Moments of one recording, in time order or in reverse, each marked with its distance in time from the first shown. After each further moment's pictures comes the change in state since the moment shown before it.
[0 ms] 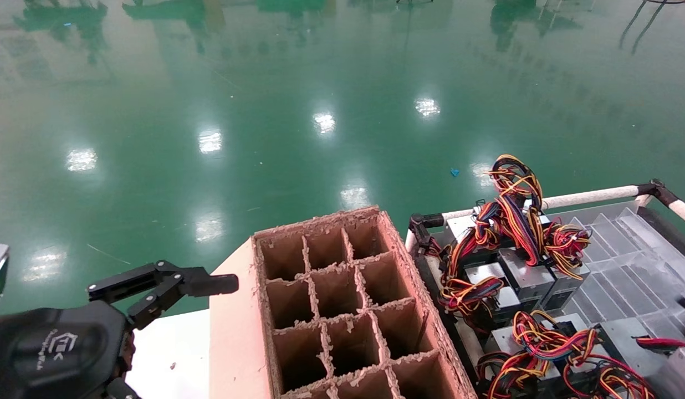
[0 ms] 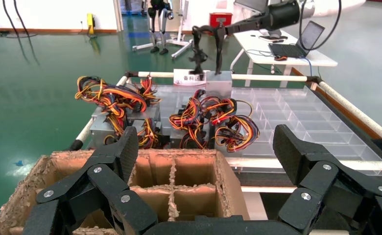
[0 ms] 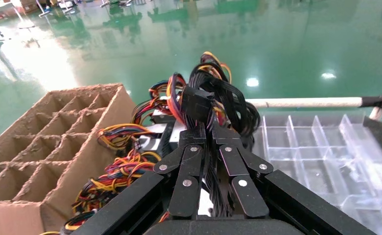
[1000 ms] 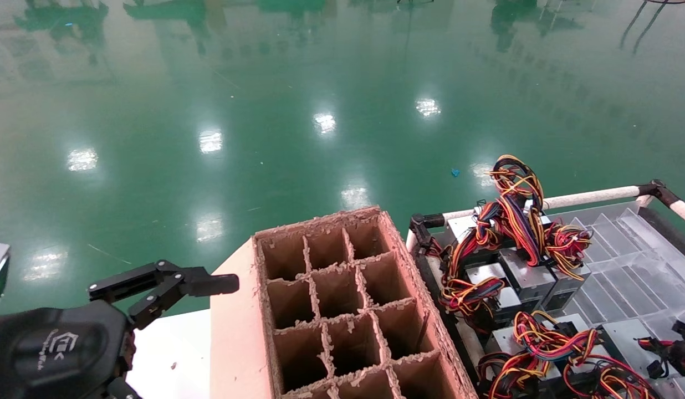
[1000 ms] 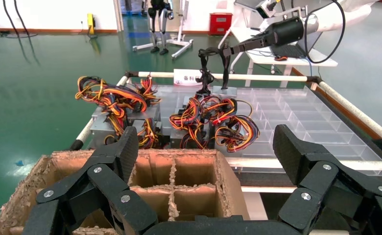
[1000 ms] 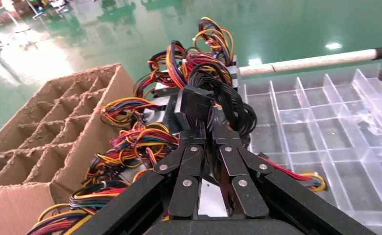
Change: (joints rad) left arm 0.000 0.000 0.000 0.000 0.000 0.000 0.000; right arm -0.111 -0.043 -0.163 0.065 0.199 -0.022 -0.079
